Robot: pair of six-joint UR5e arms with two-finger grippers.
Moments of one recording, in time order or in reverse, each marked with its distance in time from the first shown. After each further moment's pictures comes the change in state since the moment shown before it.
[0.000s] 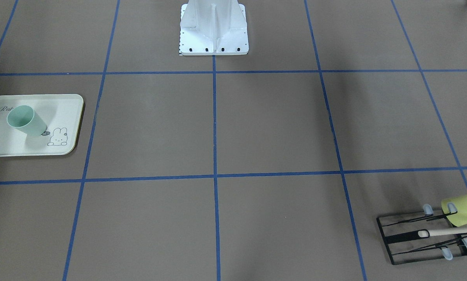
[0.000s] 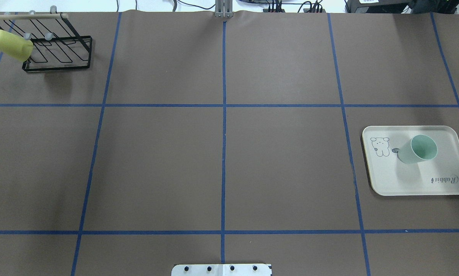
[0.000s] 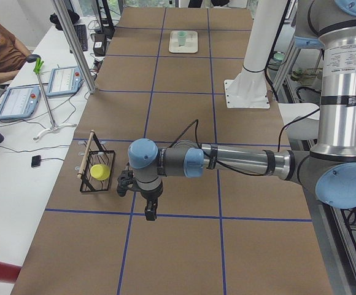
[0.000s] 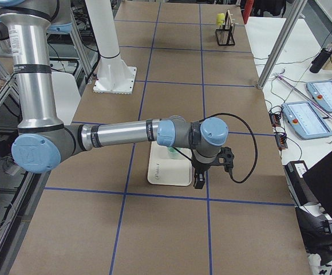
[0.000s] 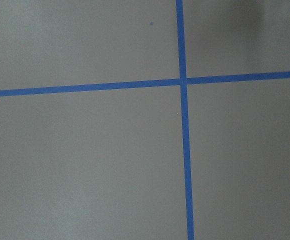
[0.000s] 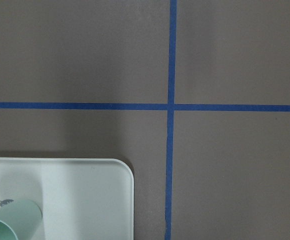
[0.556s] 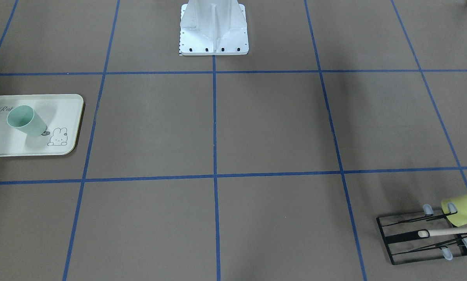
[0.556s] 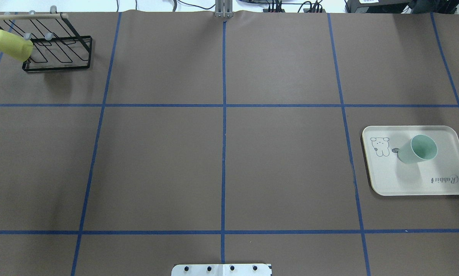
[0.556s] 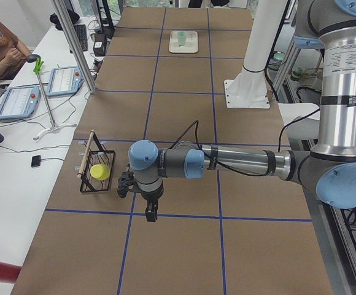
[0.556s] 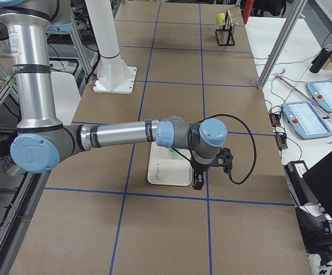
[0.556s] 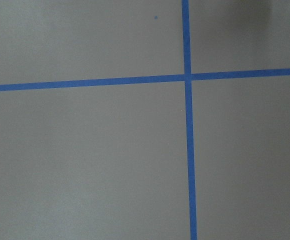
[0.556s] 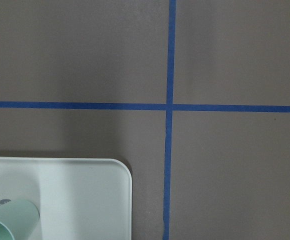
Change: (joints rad) left arm 0.000 0.004 0.003 -0.003 -0.001 0.000; right arm 0.000 -0.011 0.001 0.002 -0.001 -0.001
